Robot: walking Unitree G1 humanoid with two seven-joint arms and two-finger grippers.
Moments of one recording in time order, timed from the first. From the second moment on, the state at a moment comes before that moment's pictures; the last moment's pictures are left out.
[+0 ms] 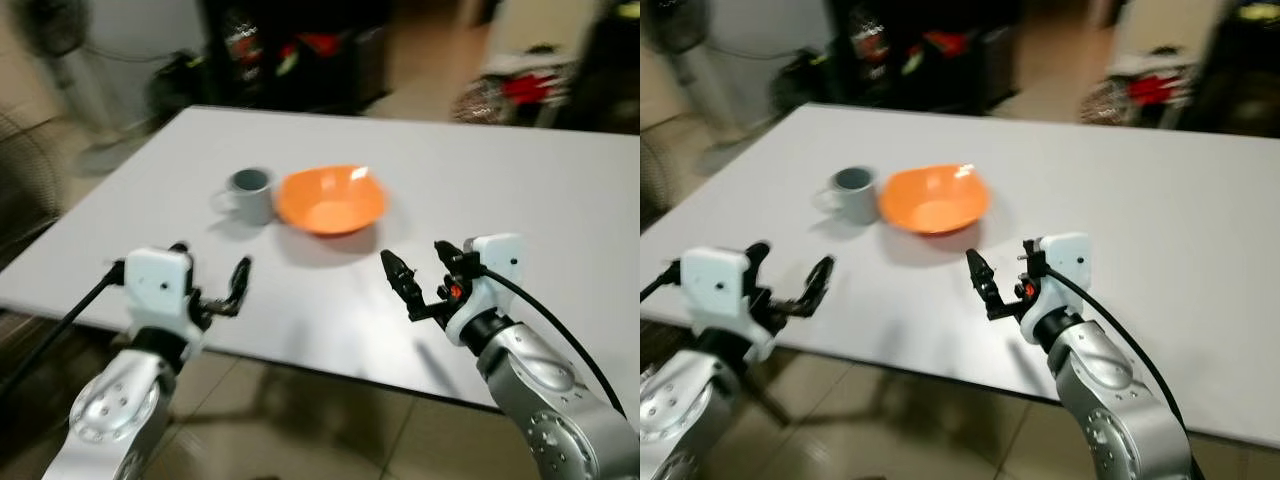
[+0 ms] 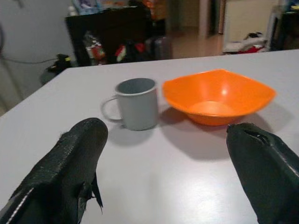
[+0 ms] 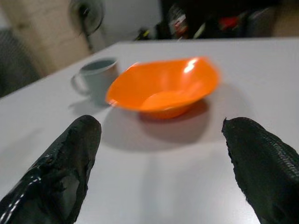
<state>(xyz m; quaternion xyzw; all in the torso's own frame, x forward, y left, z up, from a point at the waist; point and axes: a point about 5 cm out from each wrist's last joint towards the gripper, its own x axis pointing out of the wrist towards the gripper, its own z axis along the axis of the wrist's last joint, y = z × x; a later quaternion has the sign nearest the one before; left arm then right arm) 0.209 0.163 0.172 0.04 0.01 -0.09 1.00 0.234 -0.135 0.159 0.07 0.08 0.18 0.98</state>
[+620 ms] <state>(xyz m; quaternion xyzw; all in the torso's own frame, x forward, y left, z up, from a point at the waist) 0.218 0.168 0.173 0.04 0.02 -0.08 1.00 0.236 -0.135 0.158 0.10 0.07 0.17 0.98</state>
